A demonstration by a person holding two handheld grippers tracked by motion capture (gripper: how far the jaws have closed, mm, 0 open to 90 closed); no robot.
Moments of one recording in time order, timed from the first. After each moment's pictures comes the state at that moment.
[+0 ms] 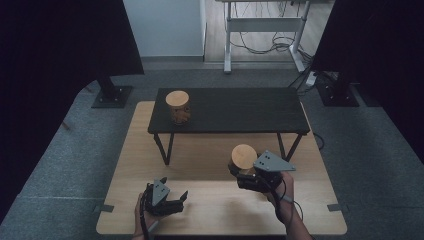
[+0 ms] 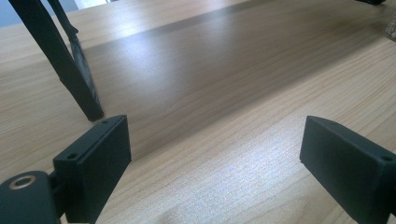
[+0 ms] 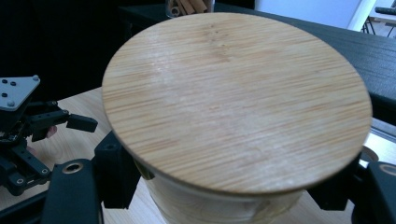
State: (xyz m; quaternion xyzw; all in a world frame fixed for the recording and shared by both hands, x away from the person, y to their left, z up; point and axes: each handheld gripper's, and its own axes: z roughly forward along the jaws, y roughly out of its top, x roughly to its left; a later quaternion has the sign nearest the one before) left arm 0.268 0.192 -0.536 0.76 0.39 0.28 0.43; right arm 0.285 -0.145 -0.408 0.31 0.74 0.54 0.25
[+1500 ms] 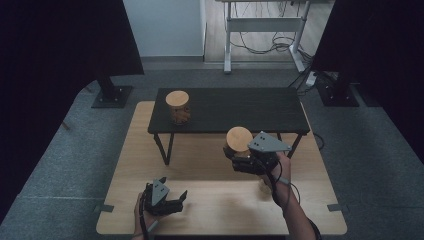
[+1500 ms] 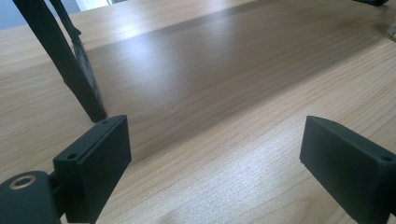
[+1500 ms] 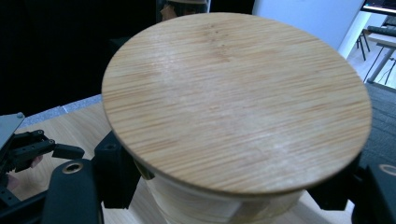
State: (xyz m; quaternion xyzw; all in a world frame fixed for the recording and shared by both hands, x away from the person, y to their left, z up) left arm 0.268 0.192 -0.536 0.76 0.39 0.28 0.42; right arm 0.310 -0.134 -0.367 0.30 0.74 0.53 0.27
